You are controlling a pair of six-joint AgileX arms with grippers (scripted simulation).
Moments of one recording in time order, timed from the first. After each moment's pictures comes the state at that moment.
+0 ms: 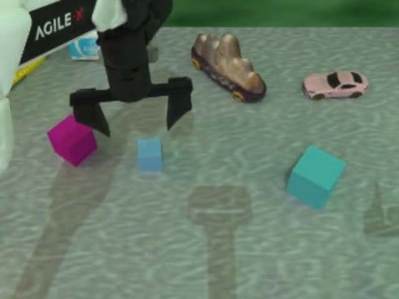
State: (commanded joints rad) left arm -0.43 2.26 1.92 -1.22 0.00 -0.53; right arm 0.00 0.00 0.00 0.00 0.00 0.00
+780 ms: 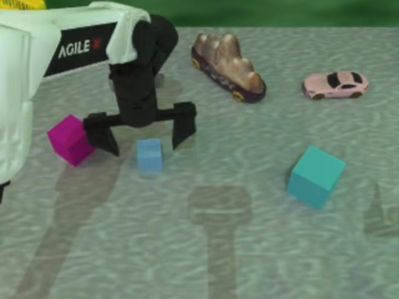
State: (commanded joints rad) left arm -0.43 2.34 1.80 -1.02 0.00 -0.53; right arm 0.00 0.00 0.00 0.00 0.00 0.00
